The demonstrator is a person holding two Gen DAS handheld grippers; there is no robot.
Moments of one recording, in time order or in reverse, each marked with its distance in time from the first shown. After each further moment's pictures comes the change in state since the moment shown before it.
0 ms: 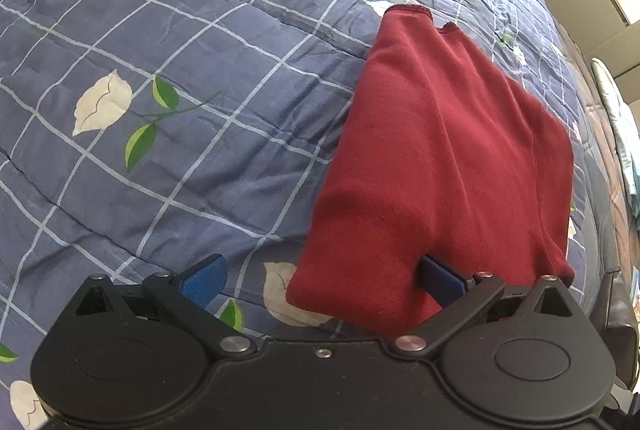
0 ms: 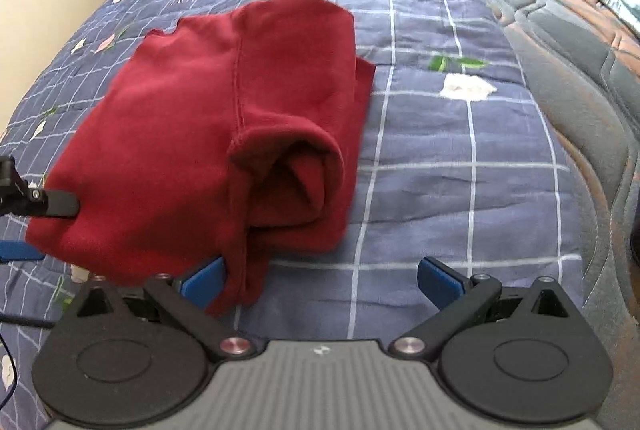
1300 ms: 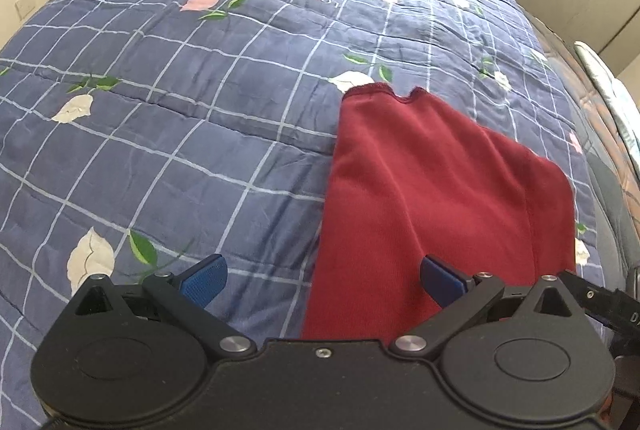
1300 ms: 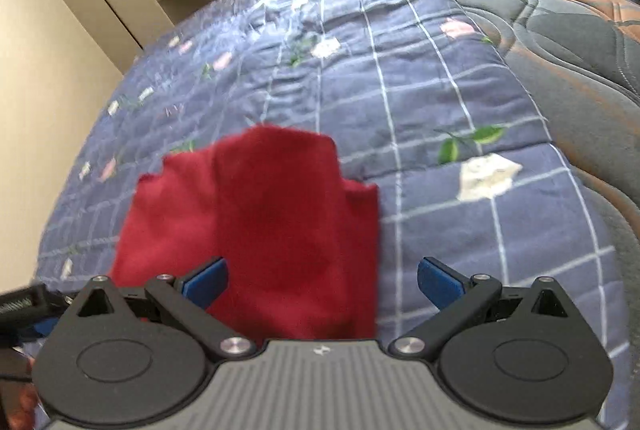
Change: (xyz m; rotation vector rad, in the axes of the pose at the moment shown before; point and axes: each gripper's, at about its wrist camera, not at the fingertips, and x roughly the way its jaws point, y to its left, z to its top) left arm 0.003 -0.031 0.060 0.185 -0.121 0.047; right arm 0.015 -0.029 0.078 0.238 -0.160 0.152
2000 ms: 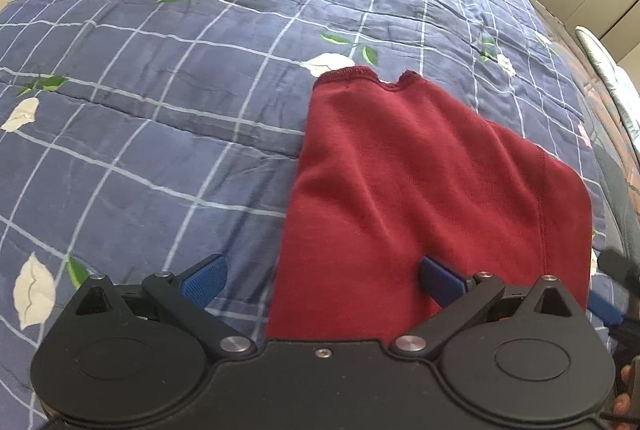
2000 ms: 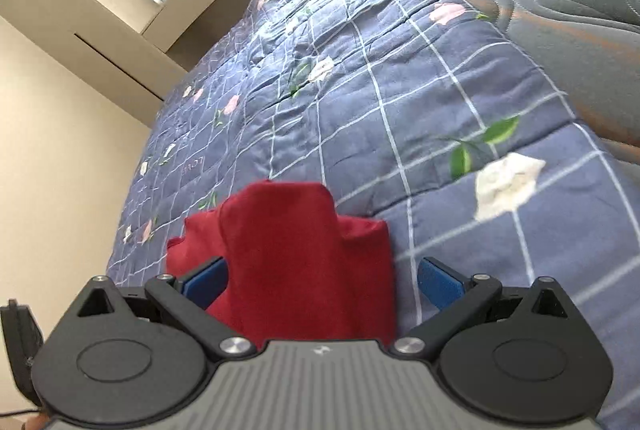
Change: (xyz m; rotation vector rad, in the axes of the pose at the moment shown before) left arm 0.048 -0.023 0.017 0.012 0.058 -0.014; right arm 0.024 -0.042 0.019 0.203 -0.020 0.180
